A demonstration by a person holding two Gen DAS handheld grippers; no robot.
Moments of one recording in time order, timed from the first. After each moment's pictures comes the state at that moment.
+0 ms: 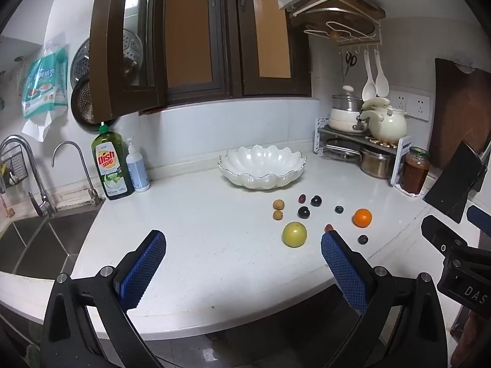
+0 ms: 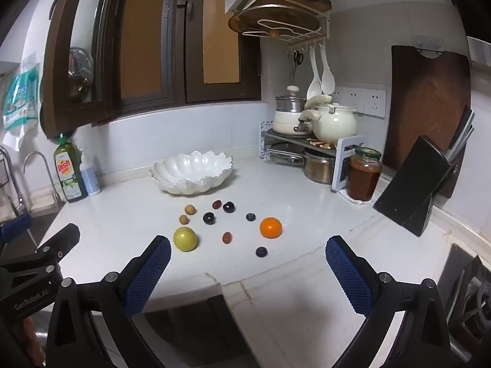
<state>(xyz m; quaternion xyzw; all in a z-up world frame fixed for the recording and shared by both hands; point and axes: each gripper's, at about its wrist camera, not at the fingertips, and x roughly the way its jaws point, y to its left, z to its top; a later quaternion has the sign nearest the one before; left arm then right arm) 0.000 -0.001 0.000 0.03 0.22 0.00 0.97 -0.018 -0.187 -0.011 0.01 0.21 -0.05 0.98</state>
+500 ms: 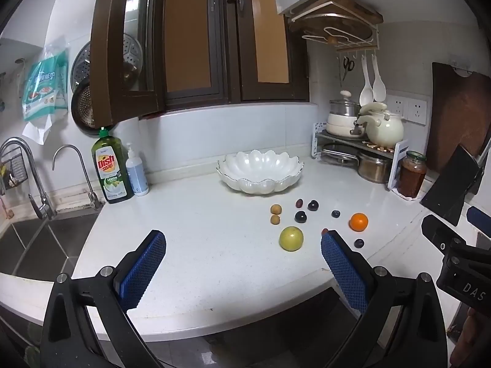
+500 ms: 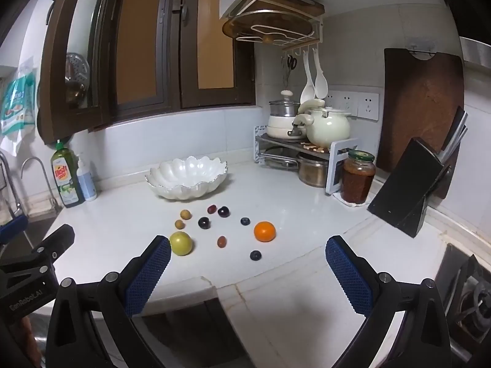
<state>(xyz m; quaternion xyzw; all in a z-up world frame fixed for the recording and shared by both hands) 0.000 -0.015 0.020 0.03 0.22 0.00 0.98 -0.027 -0.195 -0.006 0.02 0.19 -0.06 0.98</state>
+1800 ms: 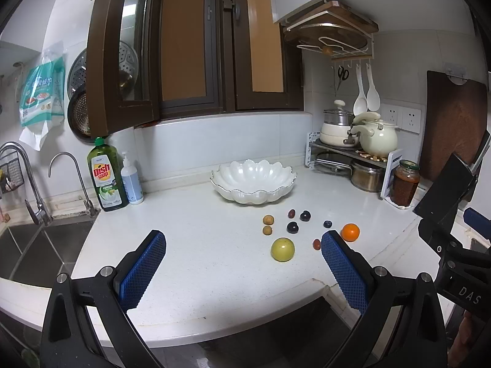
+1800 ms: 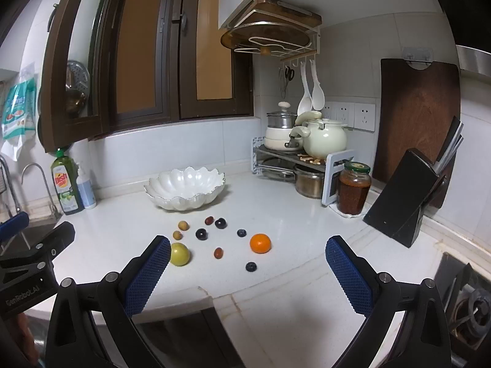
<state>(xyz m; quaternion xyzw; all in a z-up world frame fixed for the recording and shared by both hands) -0.006 -0.009 0.023 0.02 0.20 -0.02 0.98 -0.032 -0.202 0.006 0.01 0.17 -0.06 0.98</state>
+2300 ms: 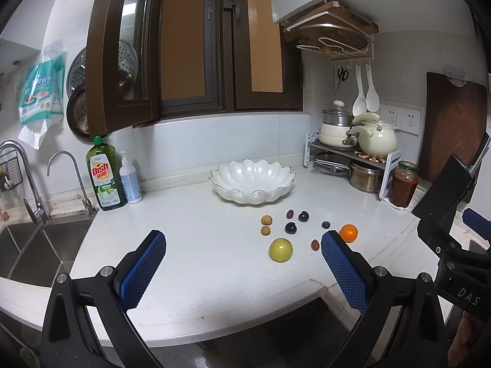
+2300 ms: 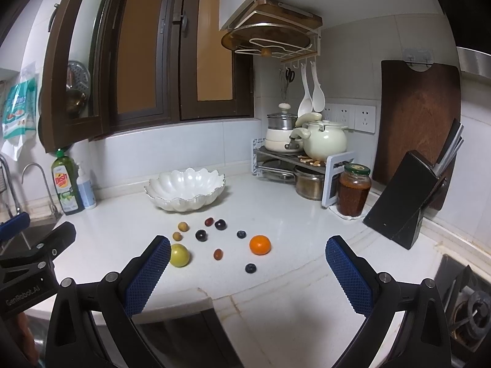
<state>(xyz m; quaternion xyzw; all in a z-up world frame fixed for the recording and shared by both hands) -0.007 -0.010 0.023 0.02 0.20 -0.02 0.98 -0.031 -0.202 0.007 0.01 0.17 -0.06 0.98</state>
